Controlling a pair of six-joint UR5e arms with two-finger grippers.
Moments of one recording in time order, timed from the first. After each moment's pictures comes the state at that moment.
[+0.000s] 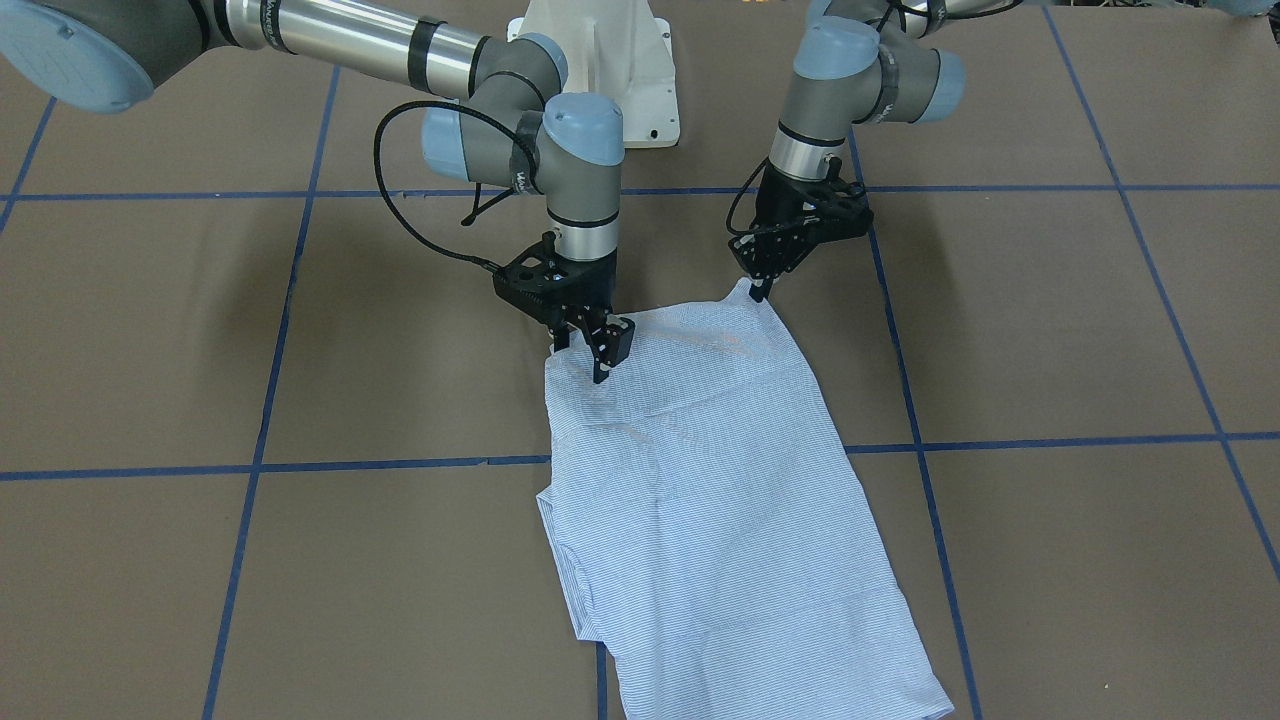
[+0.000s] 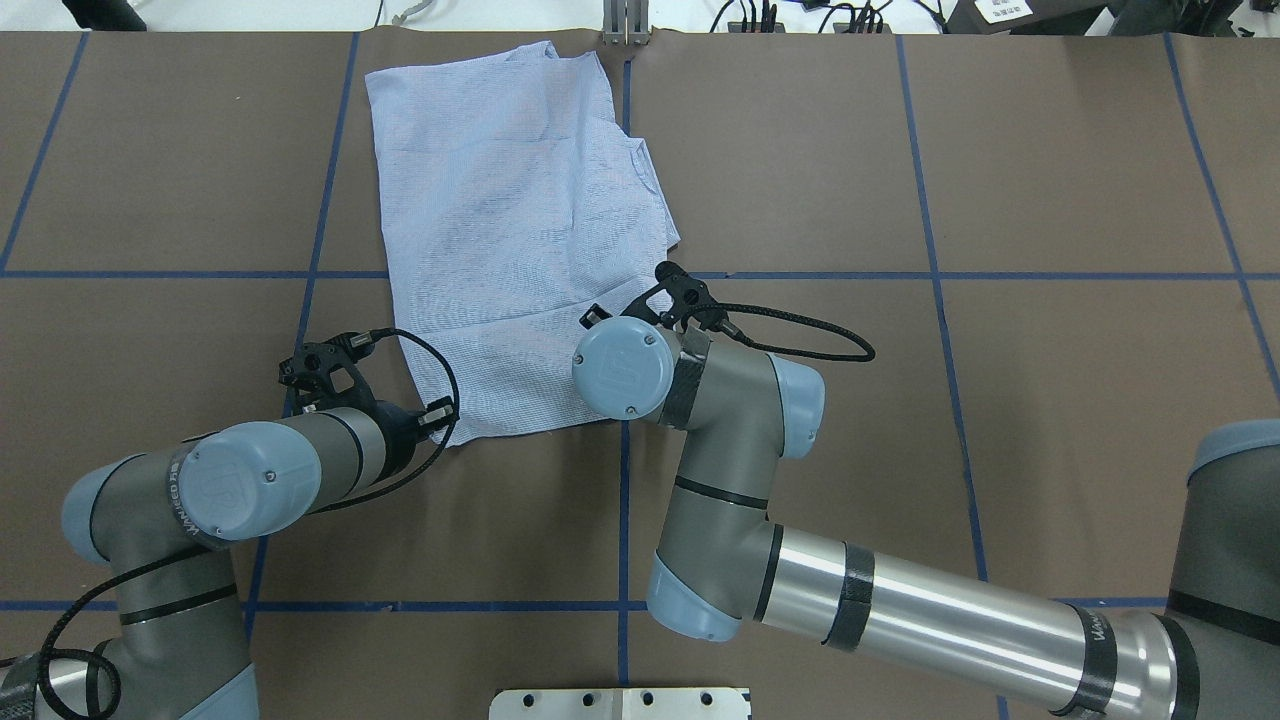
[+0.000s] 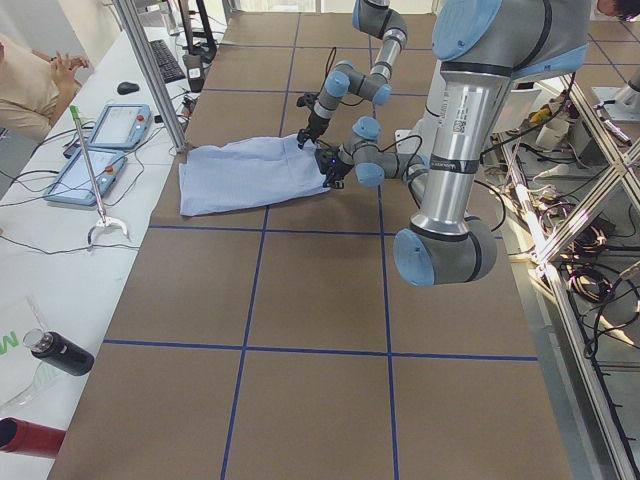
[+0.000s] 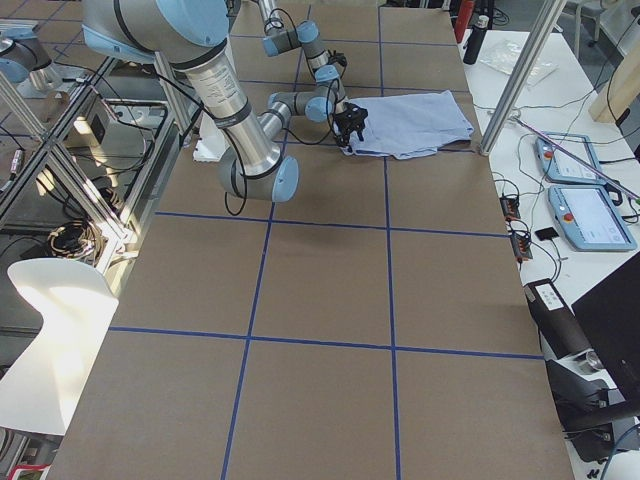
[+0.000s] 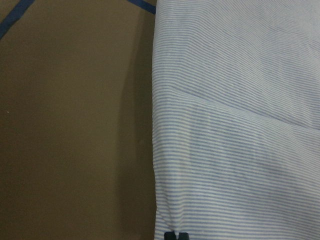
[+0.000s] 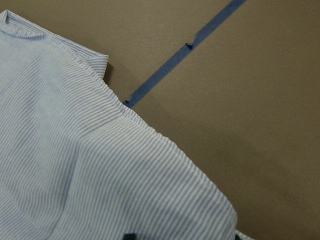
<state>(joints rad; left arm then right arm) -0.37 -1.82 -1.85 -2.04 -1.45 -1.71 0.39 -0.75 1.40 -1.42 1.43 2.07</state>
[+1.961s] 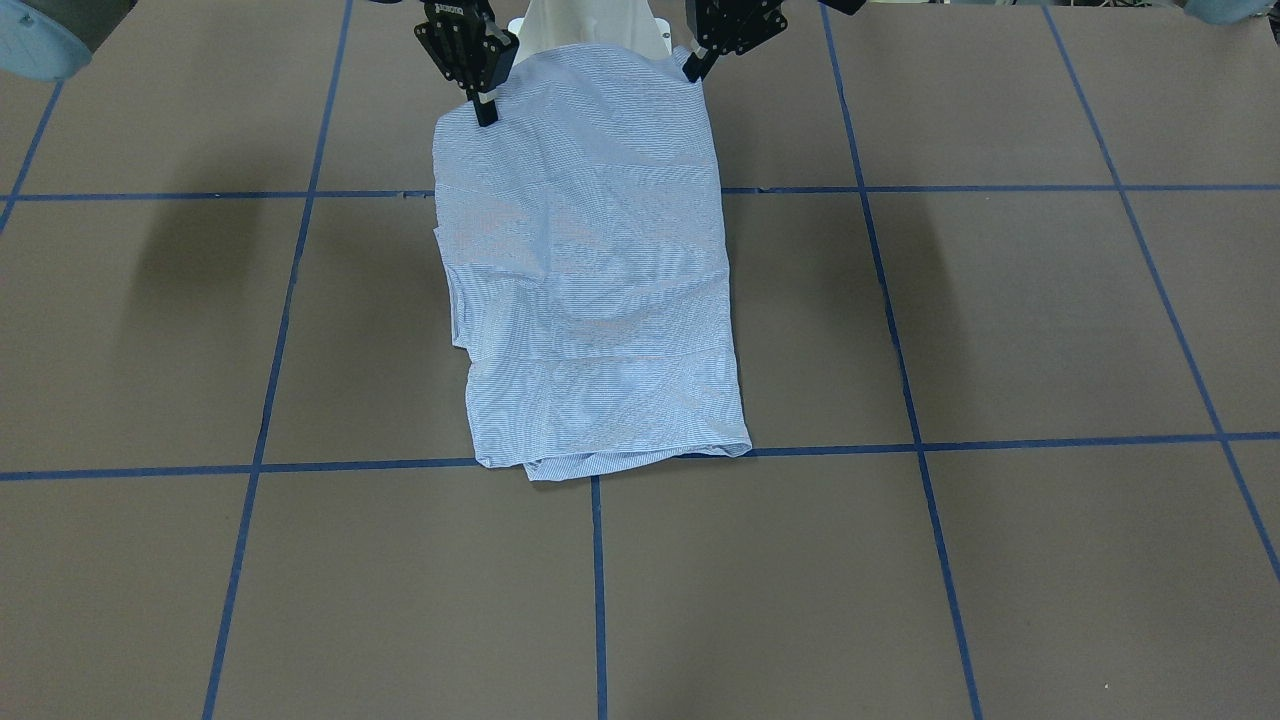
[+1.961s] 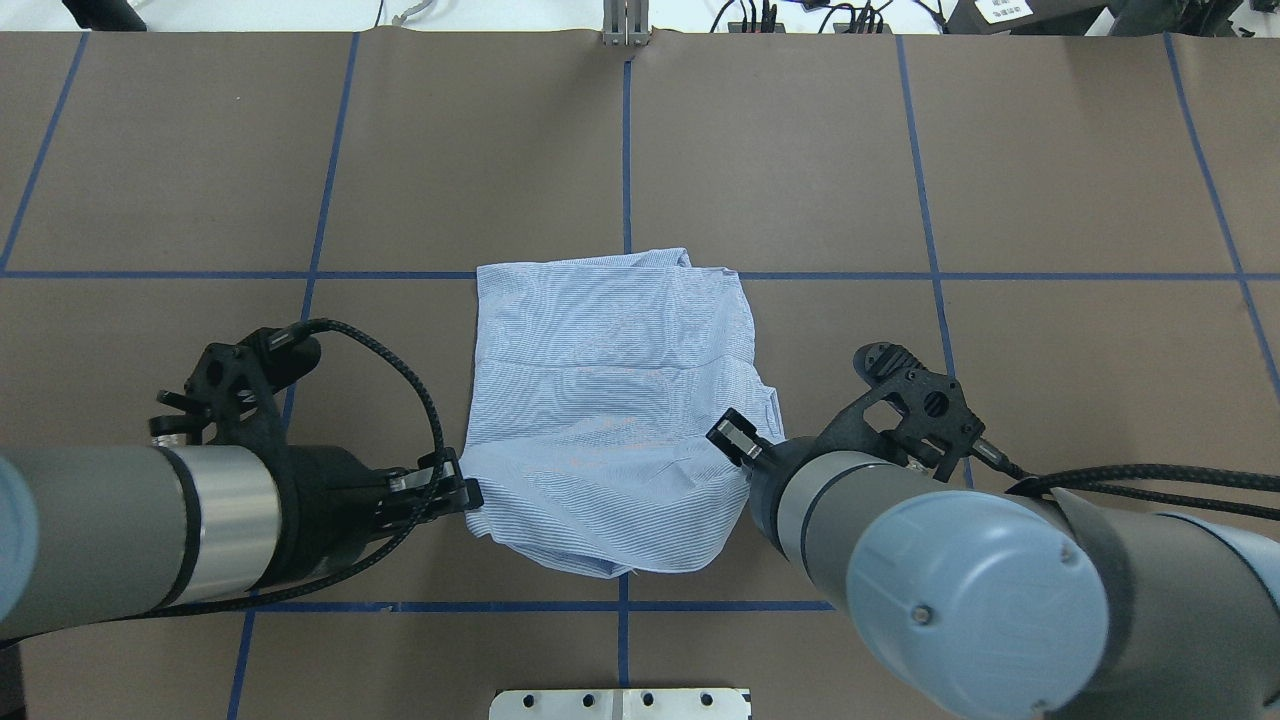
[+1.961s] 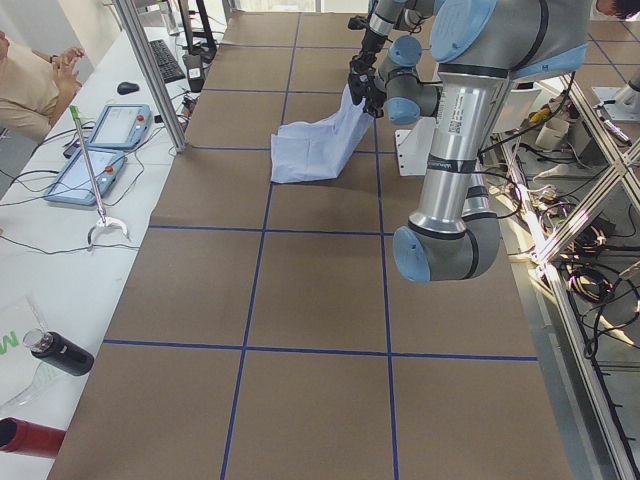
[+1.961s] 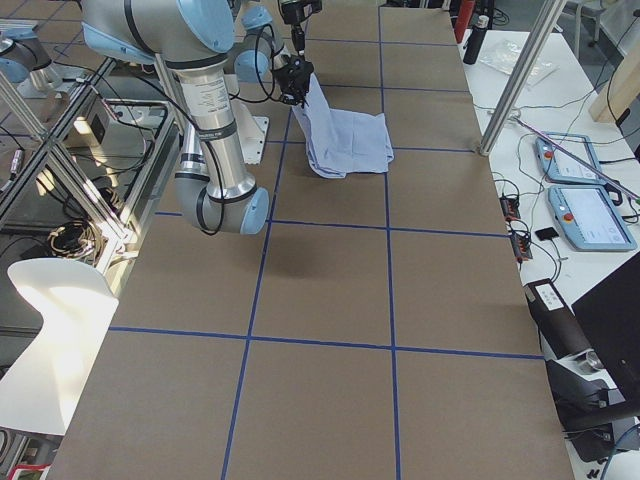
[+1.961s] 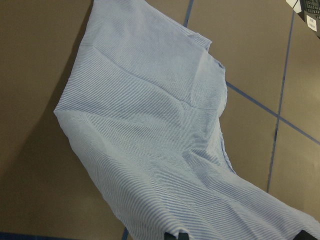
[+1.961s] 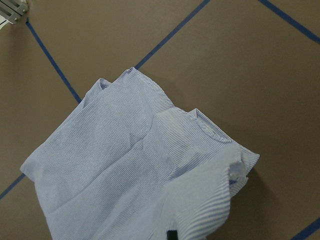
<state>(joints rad) -0.32 -1.88 -2.36 -1.74 -1.64 -1.74 0.22 -1.04 2.33 -1.96 1.35 2.12</state>
